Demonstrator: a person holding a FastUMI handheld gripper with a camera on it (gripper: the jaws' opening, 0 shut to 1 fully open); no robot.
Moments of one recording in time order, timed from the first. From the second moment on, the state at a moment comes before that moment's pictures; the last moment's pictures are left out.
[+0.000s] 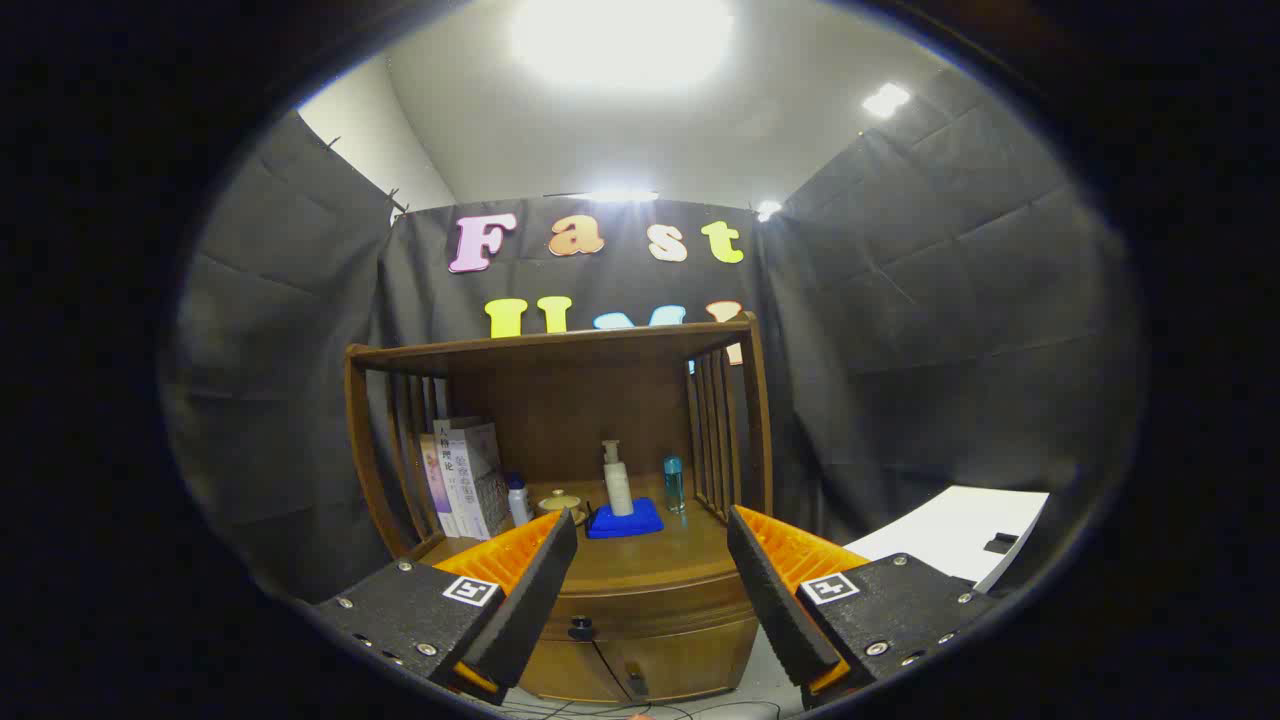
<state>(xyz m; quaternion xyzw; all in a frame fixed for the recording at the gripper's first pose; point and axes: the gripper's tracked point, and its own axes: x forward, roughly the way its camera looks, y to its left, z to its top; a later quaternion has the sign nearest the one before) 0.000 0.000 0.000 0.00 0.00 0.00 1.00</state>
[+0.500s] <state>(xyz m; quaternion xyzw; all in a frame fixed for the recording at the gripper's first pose) 0.008 0.018 -0.033 0.02 0.04 0.05 1.00</state>
